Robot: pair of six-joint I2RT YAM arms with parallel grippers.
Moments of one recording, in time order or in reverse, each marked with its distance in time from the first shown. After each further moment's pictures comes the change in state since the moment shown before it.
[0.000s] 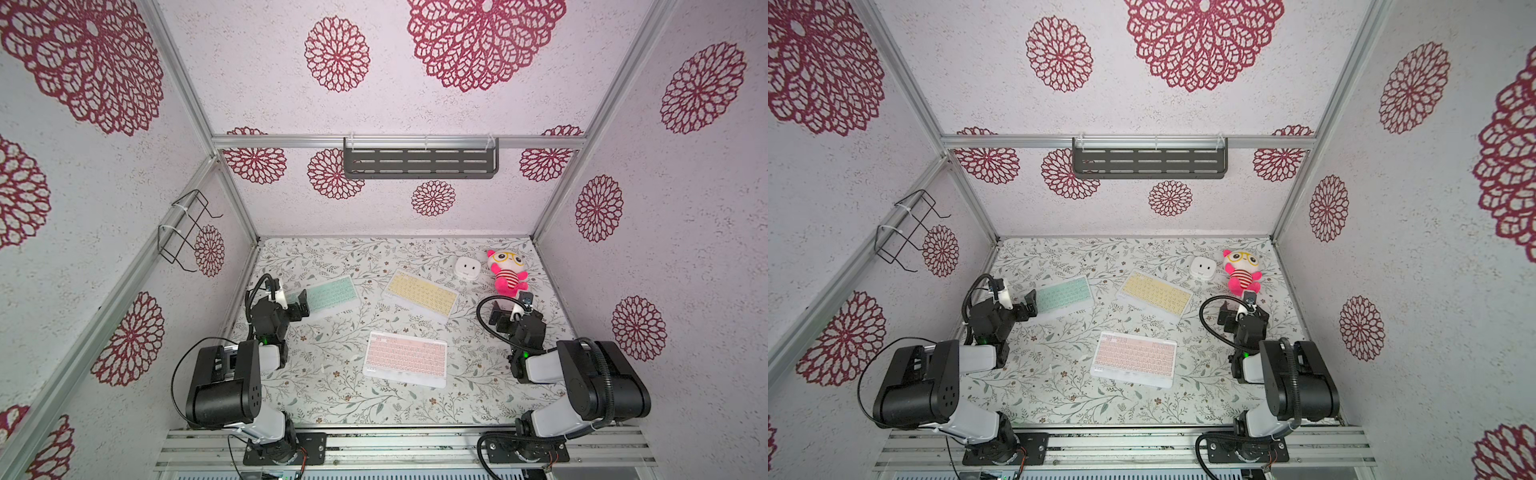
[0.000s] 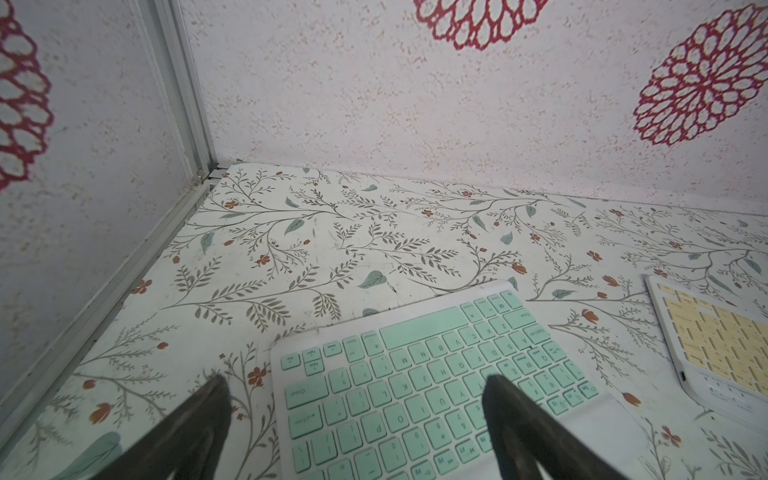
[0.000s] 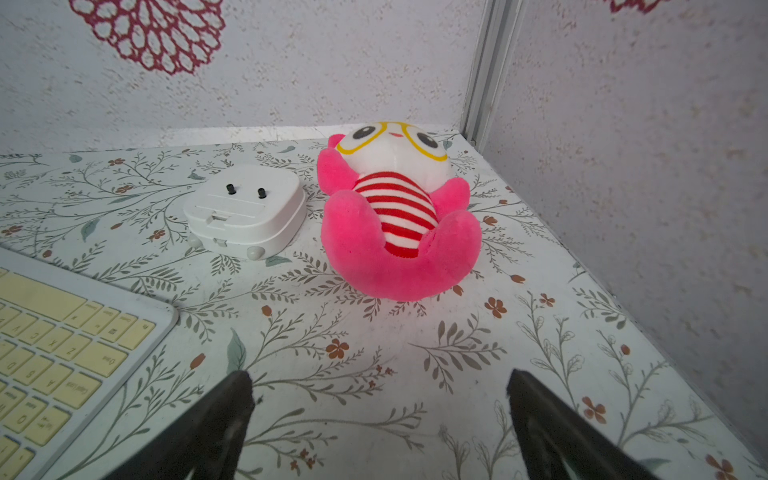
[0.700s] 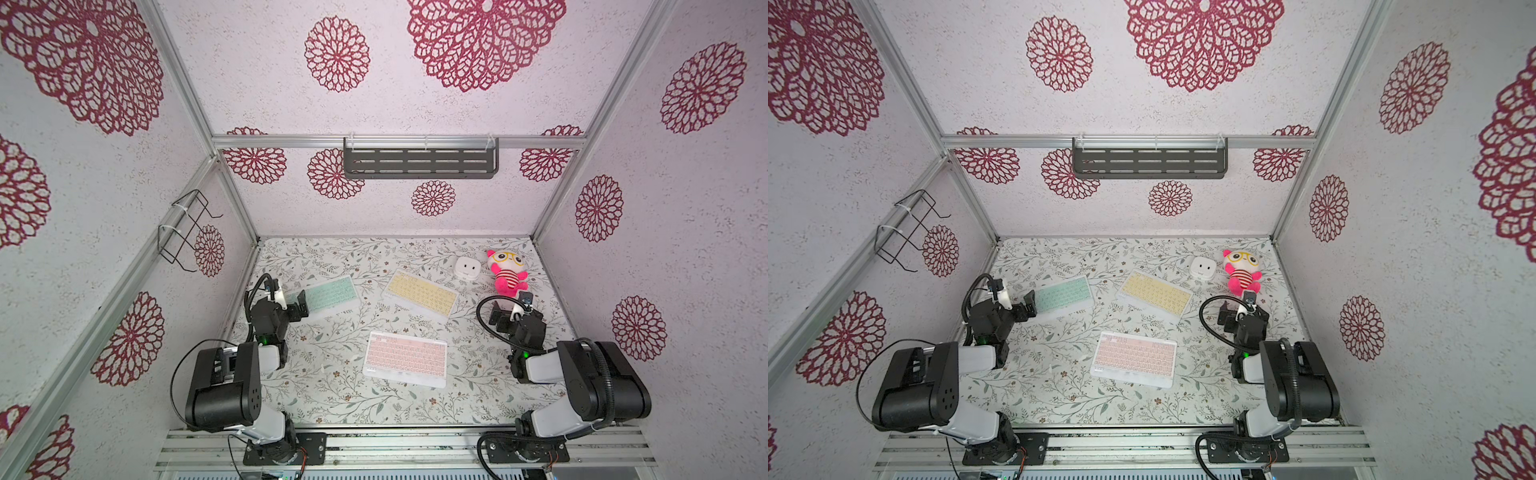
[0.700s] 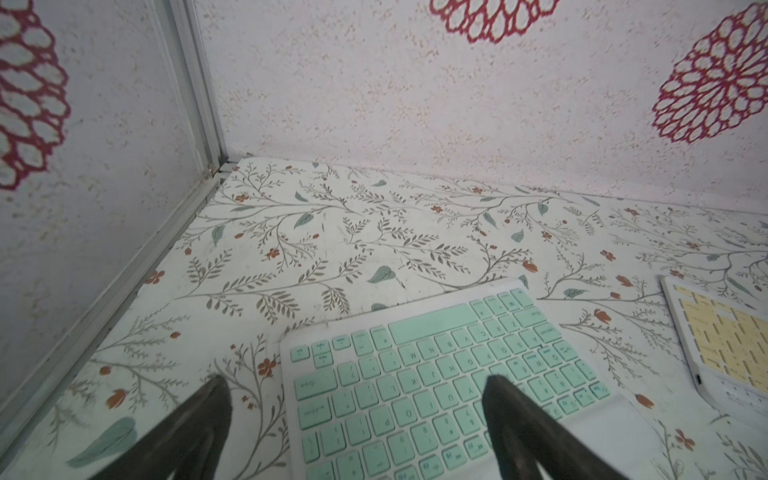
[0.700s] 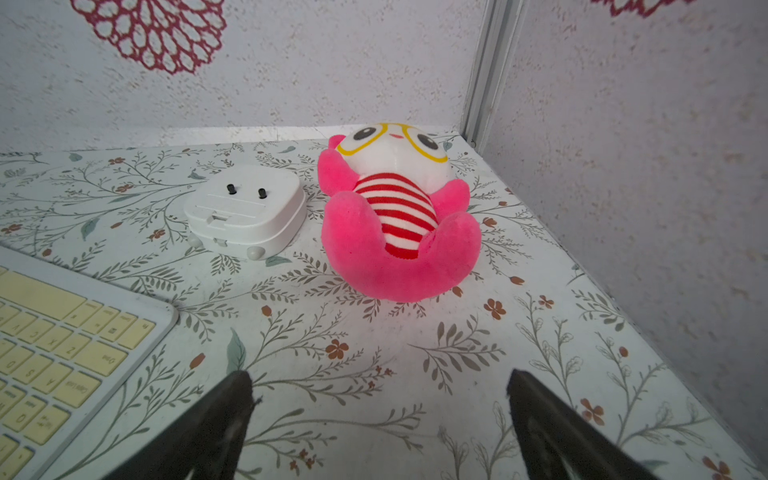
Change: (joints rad) left arm -0.009 -0.055 0.002 -0.088 -0.043 0.000; right arm 0.010 -0.033 0.000 -0.034 -0.002 -0.014
